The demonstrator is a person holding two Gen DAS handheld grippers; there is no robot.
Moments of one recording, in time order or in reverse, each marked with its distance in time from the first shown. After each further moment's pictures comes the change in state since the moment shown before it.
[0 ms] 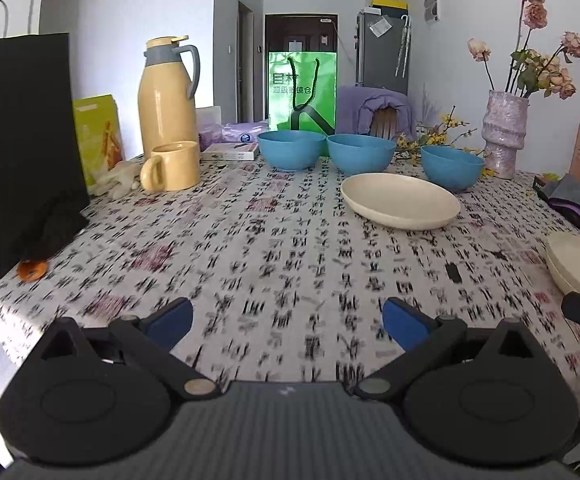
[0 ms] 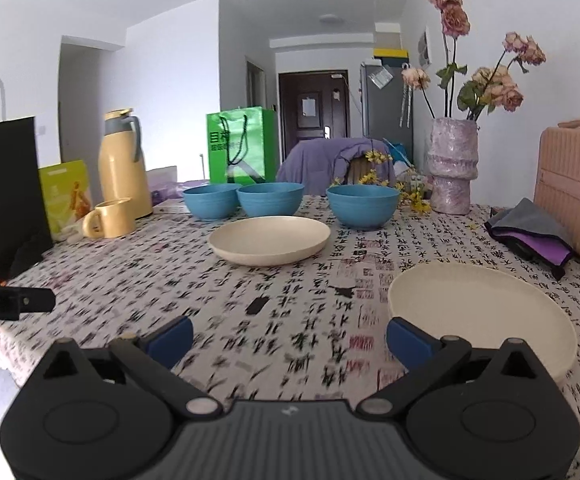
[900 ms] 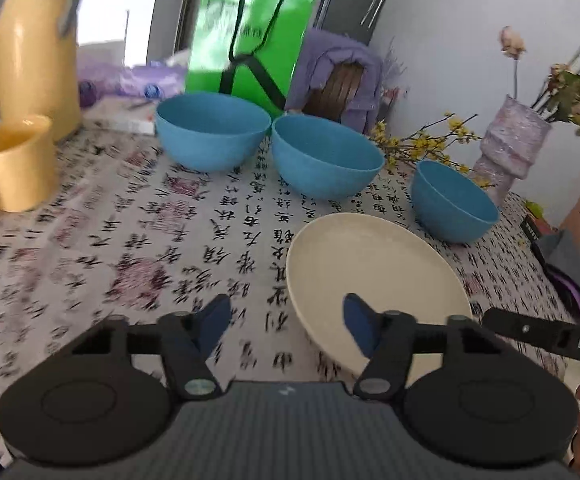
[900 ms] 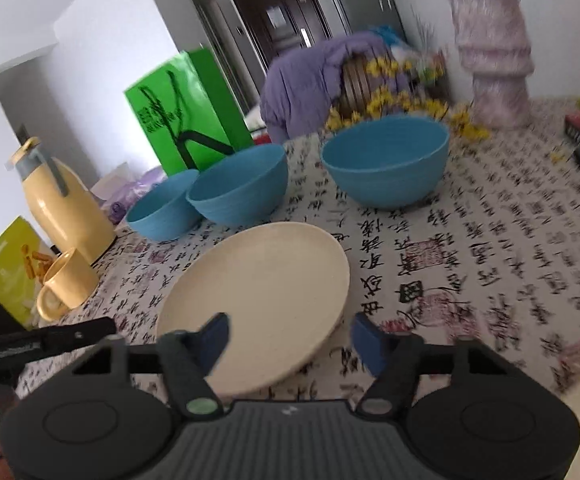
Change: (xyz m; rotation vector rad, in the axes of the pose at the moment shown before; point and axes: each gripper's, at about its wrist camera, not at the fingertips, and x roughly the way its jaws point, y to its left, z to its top) left arm 0.246 -0.020 0.146 -0.124 0.252 -0.269; right arm 0.251 -0.061 0.123 0.322 0.317 0.120
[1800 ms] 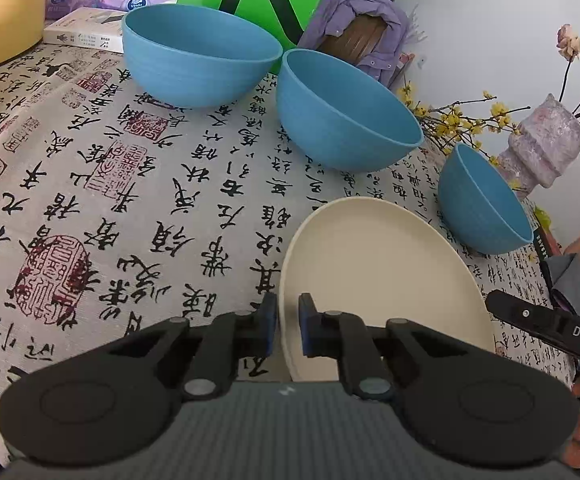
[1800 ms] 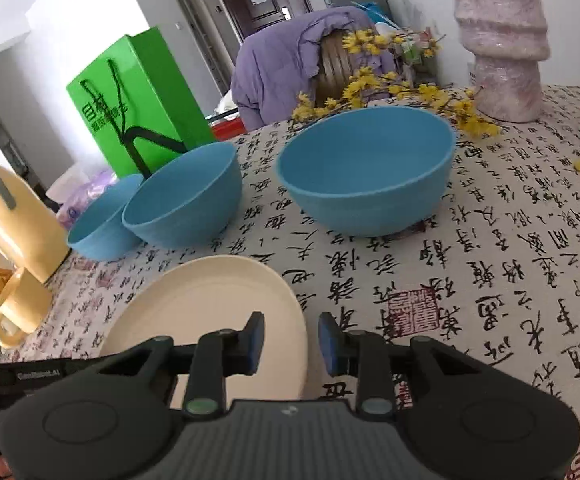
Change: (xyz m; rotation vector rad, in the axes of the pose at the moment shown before) left arm 0.091 0.013 0.019 -0.142 0.164 -0.067; right arm 0.067 -0.030 0.050 0.006 0.048 -0.055
